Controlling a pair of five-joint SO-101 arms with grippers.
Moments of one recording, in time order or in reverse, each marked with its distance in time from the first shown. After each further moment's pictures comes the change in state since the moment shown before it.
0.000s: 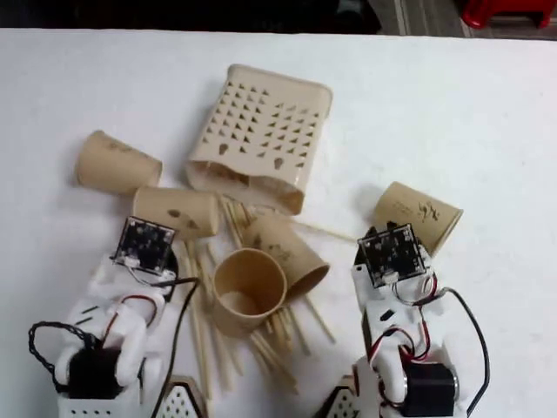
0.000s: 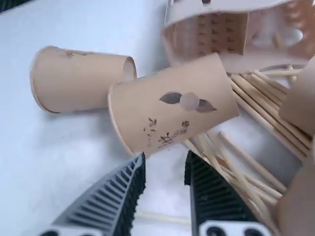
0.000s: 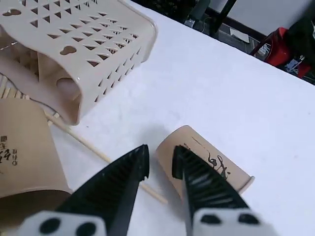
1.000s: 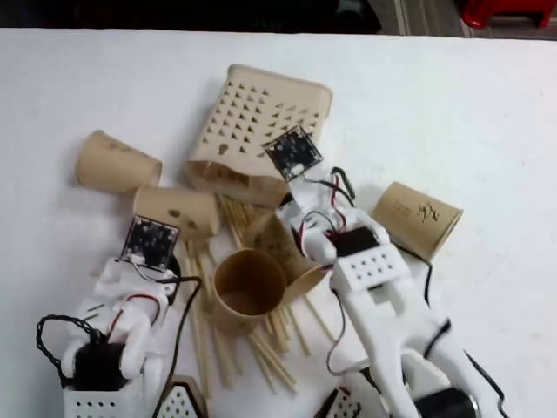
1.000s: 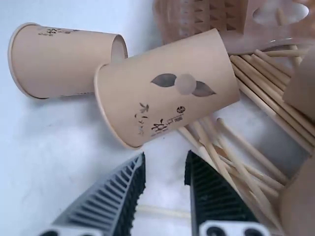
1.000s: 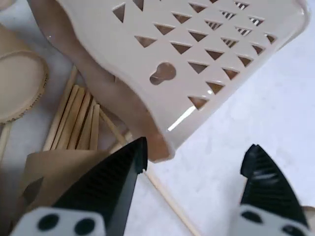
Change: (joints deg) left arm -0.4 0.1 4.2 -0.7 -0.1; right arm -19.2 76.0 -19.0 -37.4 -6.2
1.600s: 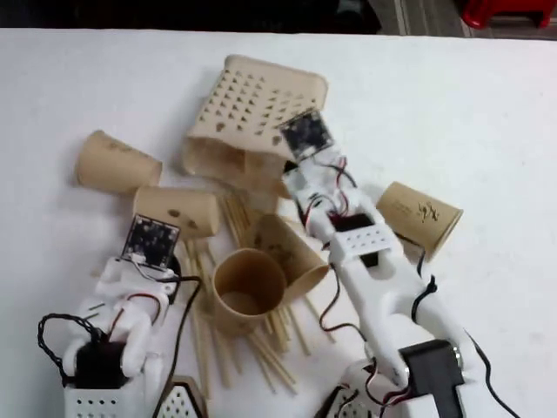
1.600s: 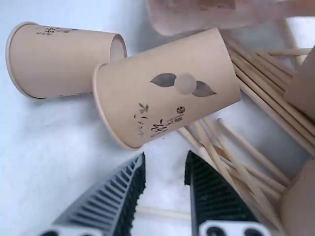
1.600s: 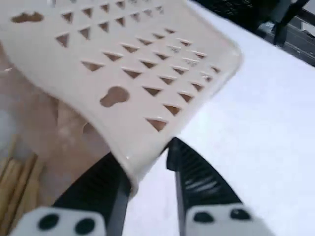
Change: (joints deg) left arm 0.0 0.2 0.8 -1.0 0.0; right arm 5.3 15.3 -3.0 -26.3 0.3
